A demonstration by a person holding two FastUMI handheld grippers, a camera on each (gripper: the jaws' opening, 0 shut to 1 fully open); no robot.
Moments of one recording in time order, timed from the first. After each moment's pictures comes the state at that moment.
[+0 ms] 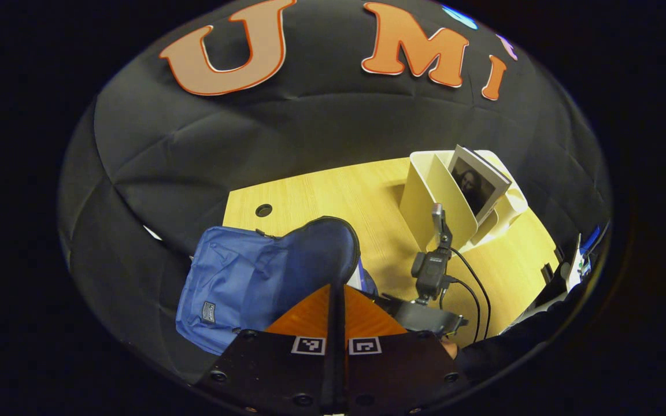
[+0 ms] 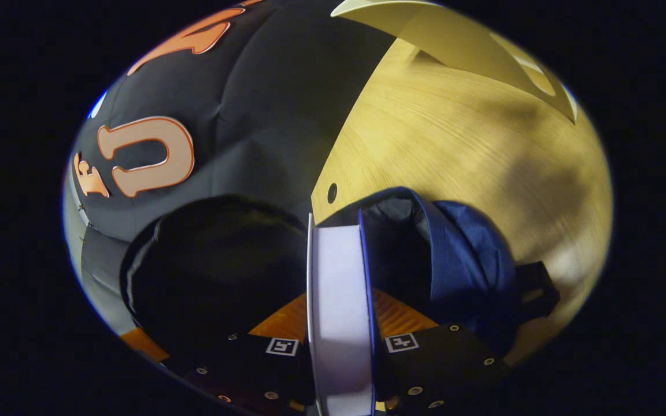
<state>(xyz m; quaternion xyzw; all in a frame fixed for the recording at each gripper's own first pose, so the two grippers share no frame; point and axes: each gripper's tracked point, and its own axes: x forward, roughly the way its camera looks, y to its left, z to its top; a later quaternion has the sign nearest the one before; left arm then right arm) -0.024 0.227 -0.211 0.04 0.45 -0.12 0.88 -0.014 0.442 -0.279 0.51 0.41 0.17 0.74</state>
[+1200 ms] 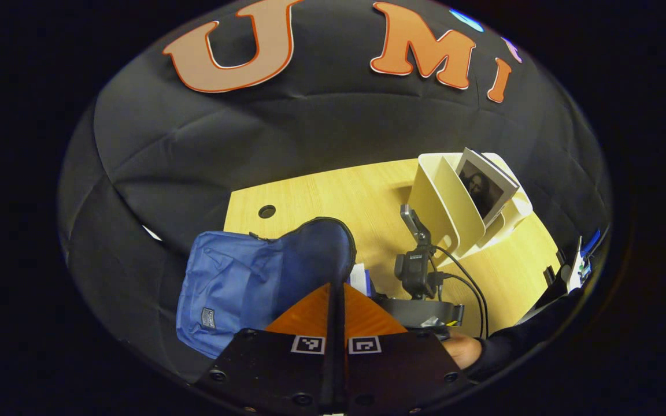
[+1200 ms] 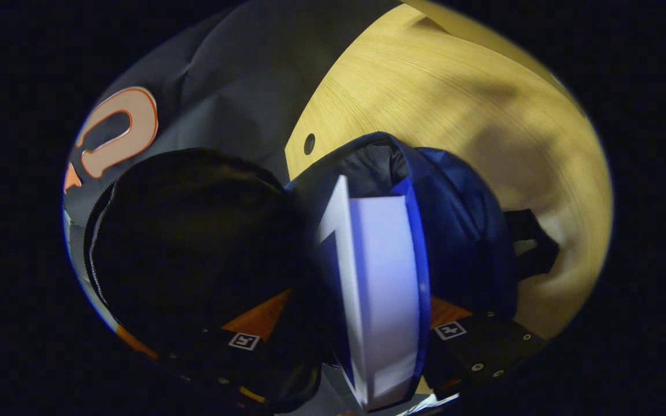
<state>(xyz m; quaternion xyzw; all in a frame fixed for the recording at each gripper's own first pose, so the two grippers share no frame) -0.012 0.248 -0.216 0.03 0.45 -0.11 0.89 -0.052 0.451 -0.302 0.44 0.57 0.16 0.68</state>
